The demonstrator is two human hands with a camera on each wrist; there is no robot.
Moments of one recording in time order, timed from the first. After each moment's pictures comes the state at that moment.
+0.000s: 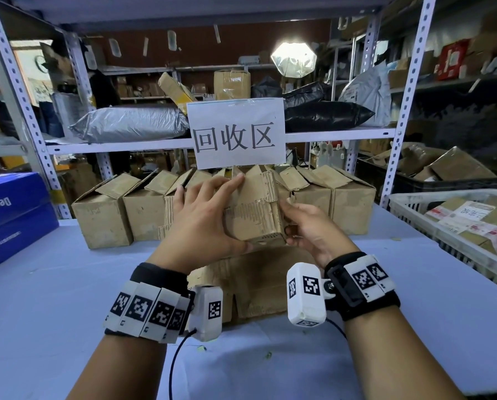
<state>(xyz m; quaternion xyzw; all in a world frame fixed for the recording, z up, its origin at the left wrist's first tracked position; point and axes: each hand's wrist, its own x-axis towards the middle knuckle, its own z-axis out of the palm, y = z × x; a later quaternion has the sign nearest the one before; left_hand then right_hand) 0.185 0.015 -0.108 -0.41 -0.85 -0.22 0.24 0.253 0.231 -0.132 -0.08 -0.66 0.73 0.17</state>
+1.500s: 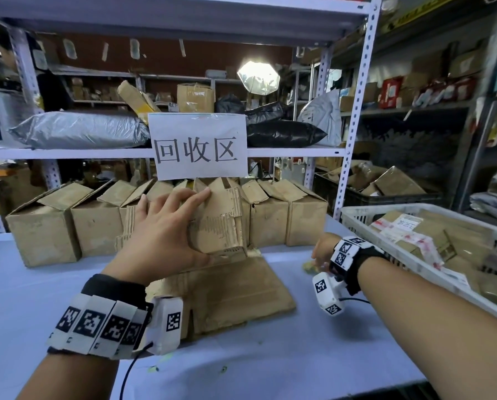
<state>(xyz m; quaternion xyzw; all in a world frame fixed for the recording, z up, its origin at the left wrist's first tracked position) 0.178 0.025 -0.109 -0.43 -0.85 -0.19 0.25 0.260 0.398 -0.167 -0.34 -0.93 0.14 -0.02</state>
